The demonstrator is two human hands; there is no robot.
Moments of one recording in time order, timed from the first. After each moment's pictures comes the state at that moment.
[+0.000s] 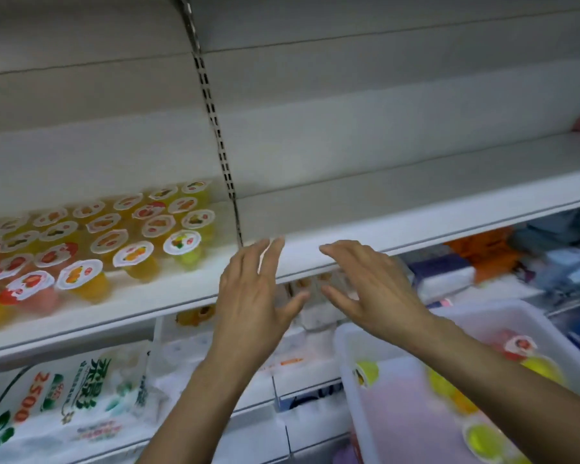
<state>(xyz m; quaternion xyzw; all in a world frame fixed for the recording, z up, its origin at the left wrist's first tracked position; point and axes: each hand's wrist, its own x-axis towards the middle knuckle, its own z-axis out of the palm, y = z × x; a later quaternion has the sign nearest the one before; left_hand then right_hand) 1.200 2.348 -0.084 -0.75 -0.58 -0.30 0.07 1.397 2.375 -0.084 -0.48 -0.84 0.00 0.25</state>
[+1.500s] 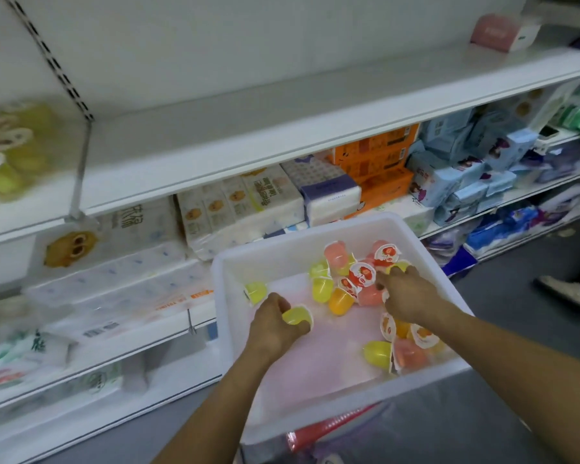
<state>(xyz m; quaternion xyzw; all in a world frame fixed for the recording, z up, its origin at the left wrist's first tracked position) 1.435 2.282 -0.277 -0.58 -0.68 -0.16 -0.42 1.694 2.300 -0.258 -0.71 -0.67 0.14 -0.15</state>
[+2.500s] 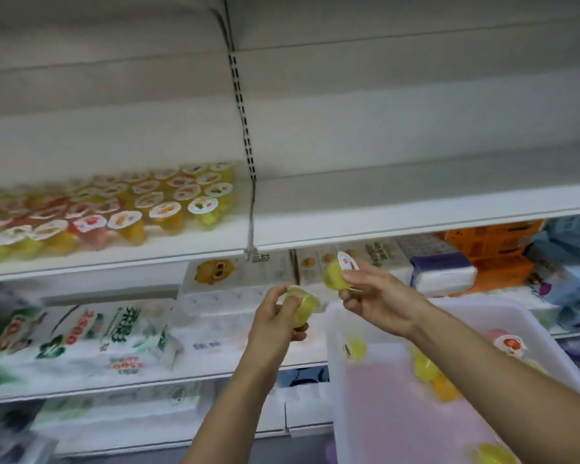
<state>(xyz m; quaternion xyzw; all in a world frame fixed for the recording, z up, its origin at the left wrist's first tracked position) 1.291 2.262 -0.134 -0.38 -0.61 -0.51 -0.47 1.464 2.330 -0.107 -0.35 -0.37 0.78 0.36</state>
